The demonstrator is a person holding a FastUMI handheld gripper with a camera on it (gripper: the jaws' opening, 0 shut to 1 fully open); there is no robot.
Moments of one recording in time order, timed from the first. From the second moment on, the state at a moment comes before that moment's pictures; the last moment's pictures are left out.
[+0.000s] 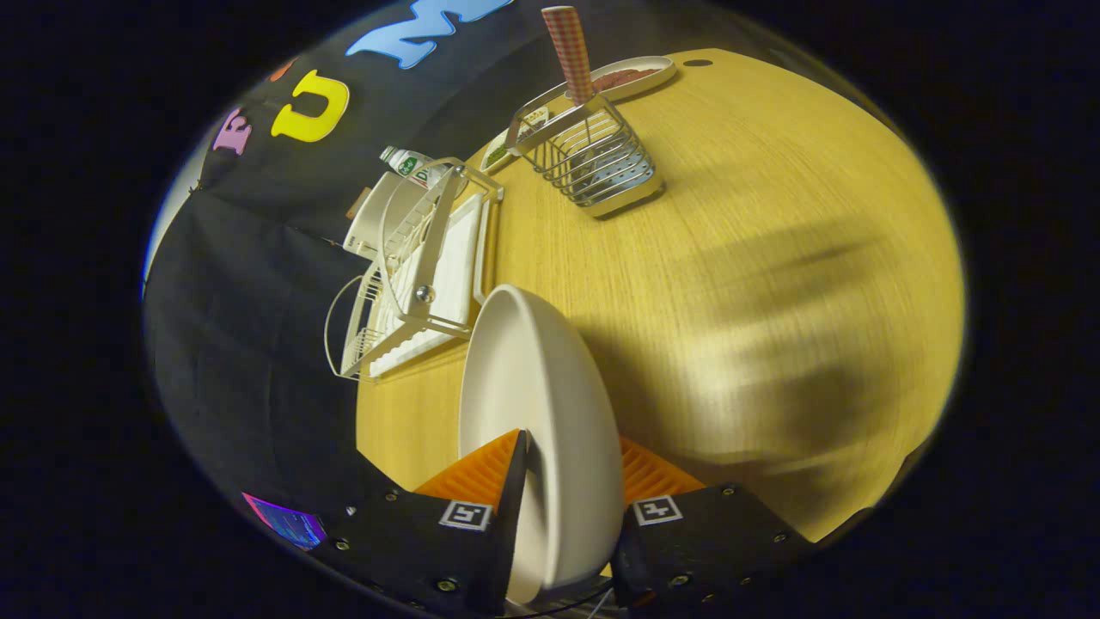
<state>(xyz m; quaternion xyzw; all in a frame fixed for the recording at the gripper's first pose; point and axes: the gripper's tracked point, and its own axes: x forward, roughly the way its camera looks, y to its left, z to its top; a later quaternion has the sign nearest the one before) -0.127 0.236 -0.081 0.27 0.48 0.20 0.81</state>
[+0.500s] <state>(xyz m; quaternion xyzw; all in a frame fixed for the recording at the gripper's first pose) -0.114 0.175 -0.070 0.13 0.45 0.15 0.87</state>
